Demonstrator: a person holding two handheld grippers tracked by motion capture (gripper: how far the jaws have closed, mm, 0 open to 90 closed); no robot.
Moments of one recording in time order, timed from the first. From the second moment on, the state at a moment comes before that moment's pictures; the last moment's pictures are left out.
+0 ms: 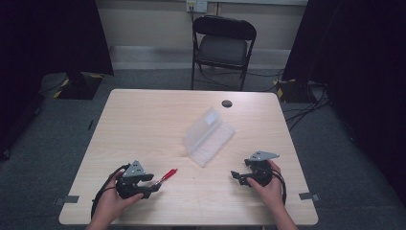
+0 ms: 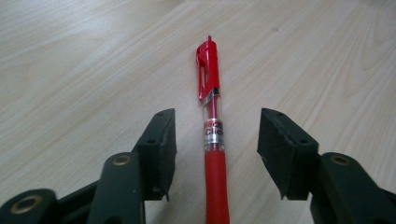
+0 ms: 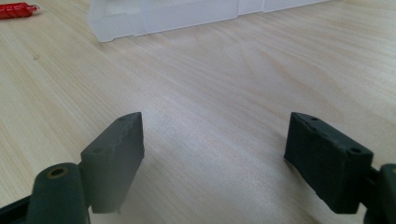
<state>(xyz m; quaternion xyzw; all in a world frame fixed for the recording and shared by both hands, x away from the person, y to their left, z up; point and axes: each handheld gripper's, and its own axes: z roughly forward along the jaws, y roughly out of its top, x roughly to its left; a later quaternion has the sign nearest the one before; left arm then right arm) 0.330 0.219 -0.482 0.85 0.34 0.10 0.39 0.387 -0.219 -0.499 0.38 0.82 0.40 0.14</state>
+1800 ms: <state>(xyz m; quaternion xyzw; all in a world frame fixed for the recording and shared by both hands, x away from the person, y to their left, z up) 0.330 0.228 -0.479 0.84 0.35 0.10 0.40 0.444 -0.110 -0.479 0.34 0.83 0.42 0.12</state>
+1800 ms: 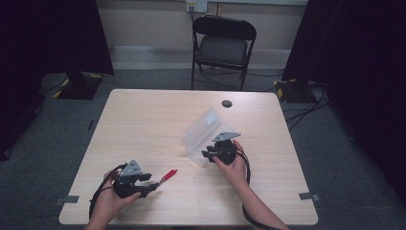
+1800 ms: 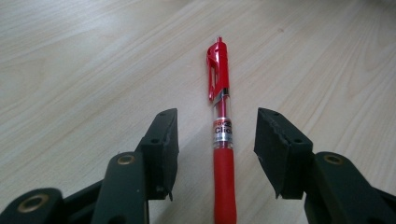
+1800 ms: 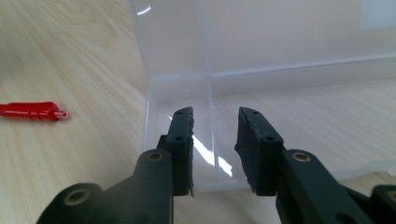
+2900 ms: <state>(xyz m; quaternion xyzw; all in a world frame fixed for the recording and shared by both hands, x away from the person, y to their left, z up) 0.324 0.232 -0.479 0.85 0.35 0.10 0.38 0.444 -0.003 -0.492 0.33 0.83 0.43 0.08</state>
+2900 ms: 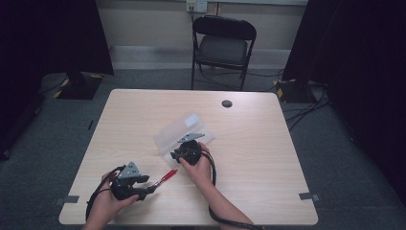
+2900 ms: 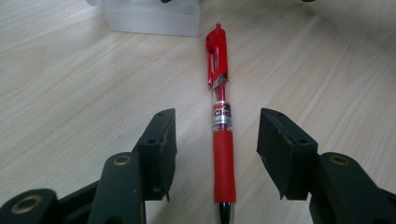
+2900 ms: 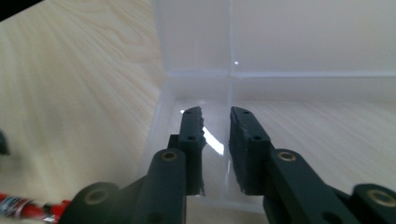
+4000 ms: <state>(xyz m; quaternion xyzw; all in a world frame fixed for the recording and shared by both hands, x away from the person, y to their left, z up) 0.398 0.165 -0.472 0.85 0.32 0.13 0.38 0.388 -0.192 -0.500 0.34 0.85 0.38 0.16</state>
